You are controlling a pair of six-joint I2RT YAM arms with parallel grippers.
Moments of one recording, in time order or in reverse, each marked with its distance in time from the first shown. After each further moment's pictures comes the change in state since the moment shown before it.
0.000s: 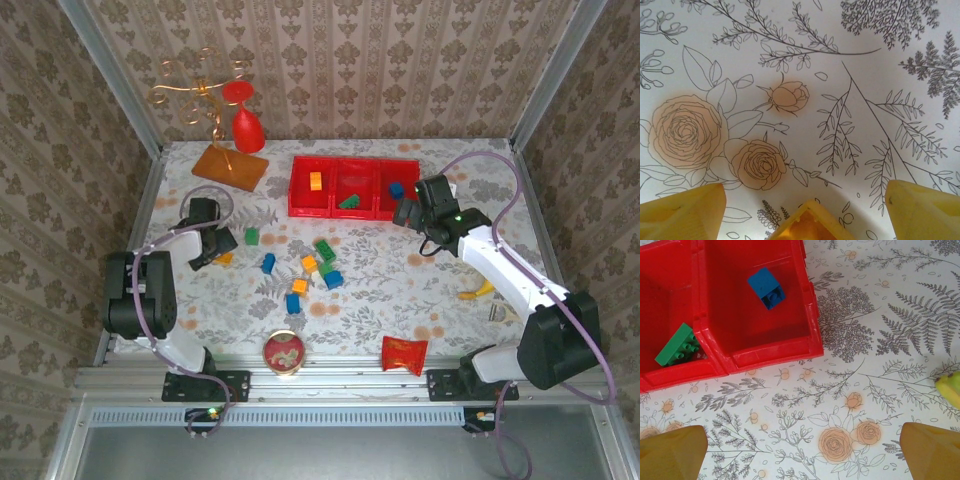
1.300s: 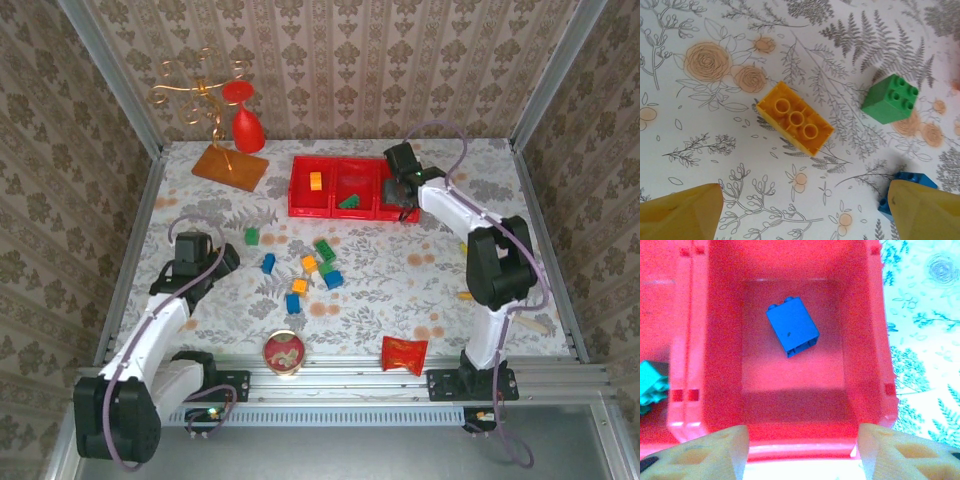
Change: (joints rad) left arm -0.069 -0.660 -0.320 -0.059 0.079 -0.042; right arm -0.014 0.503 0.418 -0.019 0.021 -0.216
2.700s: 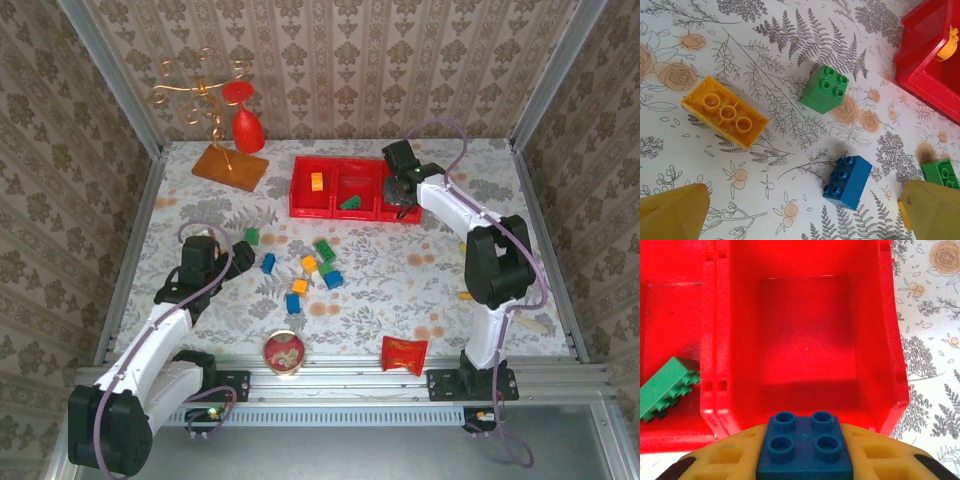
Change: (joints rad) left arm -0.101 -0.089 -0.066 0.109 0.068 -0.056; right arm -0.001 0.058 0.076 -0.056 -0.030 0.044
